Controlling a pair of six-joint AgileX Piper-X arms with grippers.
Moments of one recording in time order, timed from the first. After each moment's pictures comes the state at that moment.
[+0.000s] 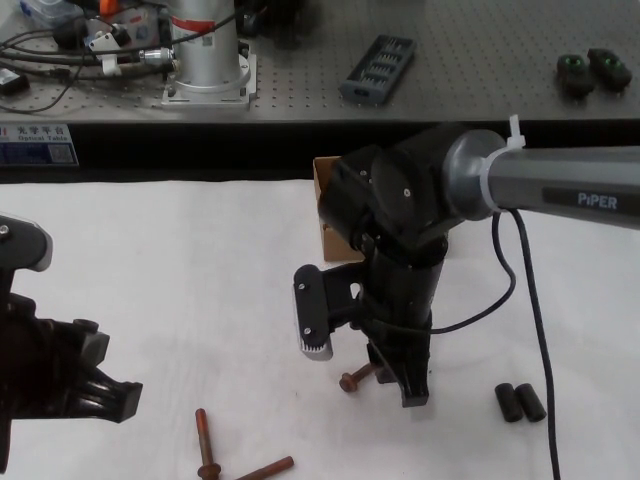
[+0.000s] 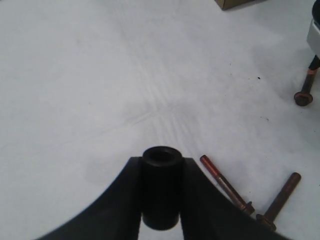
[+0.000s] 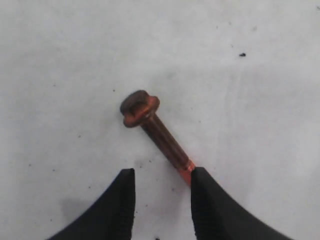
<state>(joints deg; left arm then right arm) -21.9 49.3 -31.2 27.9 -2.0 0.0 45.6 116.5 -83.3 57.0 4.1 -58.8</state>
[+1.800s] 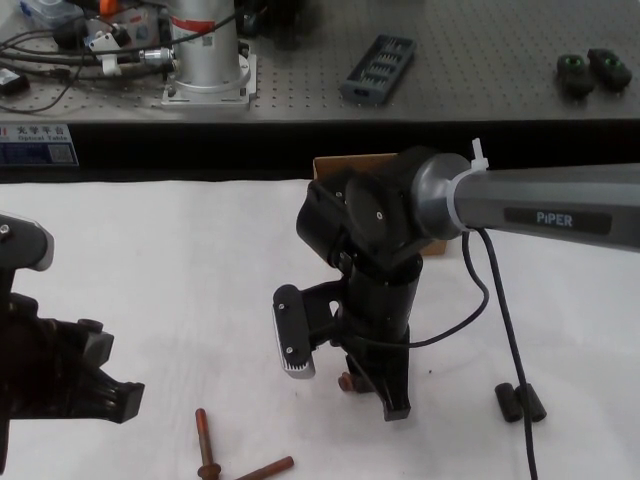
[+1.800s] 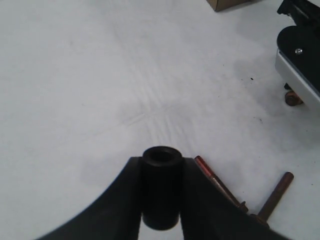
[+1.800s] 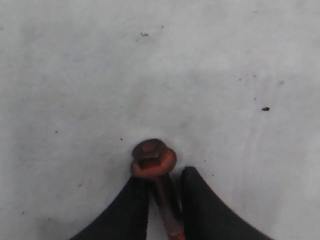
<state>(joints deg) -21.9 49.3 -31.2 27.6 -0.7 0.0 46.0 120.0 -84.3 55.7 3.0 -59.9</state>
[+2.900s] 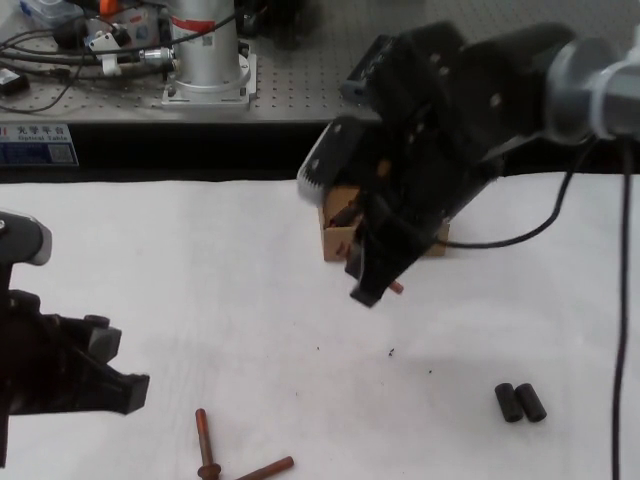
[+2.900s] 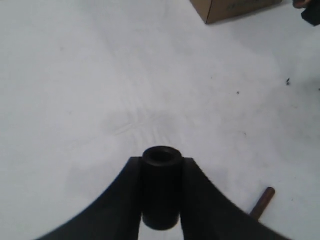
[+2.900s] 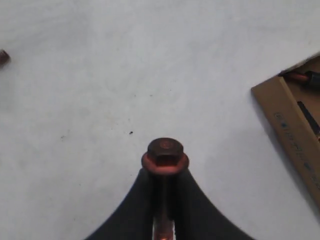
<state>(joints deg) -21.8 49.3 -30.4 24.7 1.8 -3.0 39.9 103.7 -83.3 48.6 -9.1 -29.9</state>
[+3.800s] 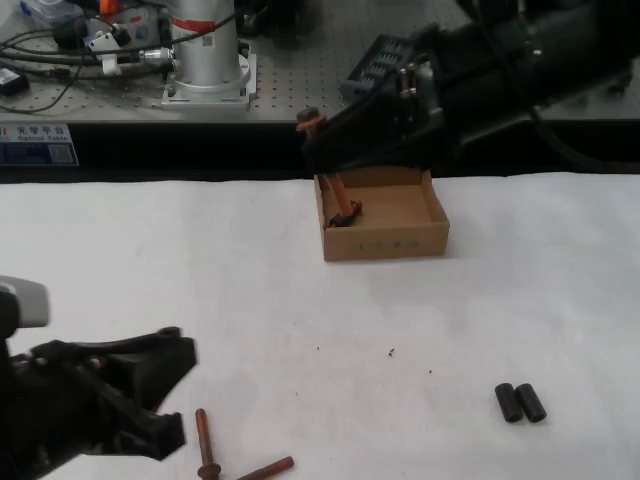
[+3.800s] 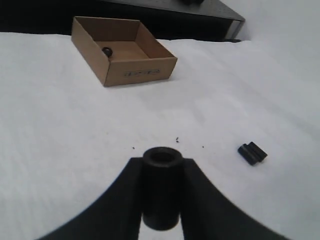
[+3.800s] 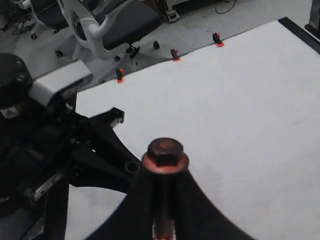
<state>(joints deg) -26.1 51.7 -12.2 -17.2 15.6 -16.5 35.3 84.4 -74.4 34.9 -51.0 -15.4</state>
